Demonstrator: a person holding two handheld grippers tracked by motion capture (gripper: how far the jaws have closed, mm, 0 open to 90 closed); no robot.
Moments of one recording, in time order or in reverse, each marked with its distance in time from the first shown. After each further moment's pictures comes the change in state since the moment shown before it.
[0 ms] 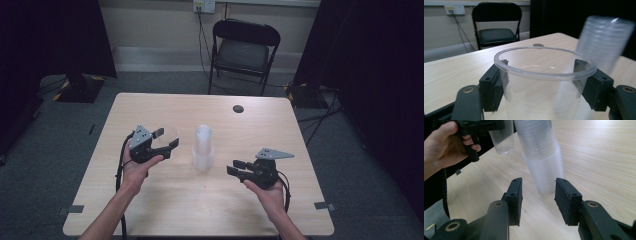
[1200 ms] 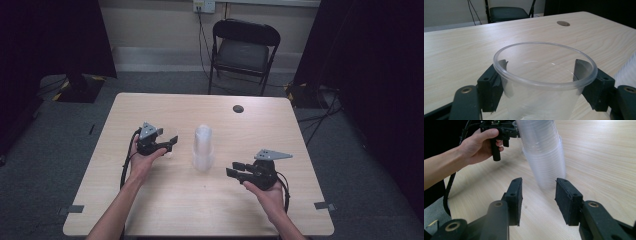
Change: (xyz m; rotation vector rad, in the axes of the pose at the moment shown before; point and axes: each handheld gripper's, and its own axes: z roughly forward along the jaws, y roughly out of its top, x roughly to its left) left arm 0.038 -0.037 0.051 0.123 0.076 -0.058; right arm -0.002 -0.004 0.003 0.027 0.009 0.003
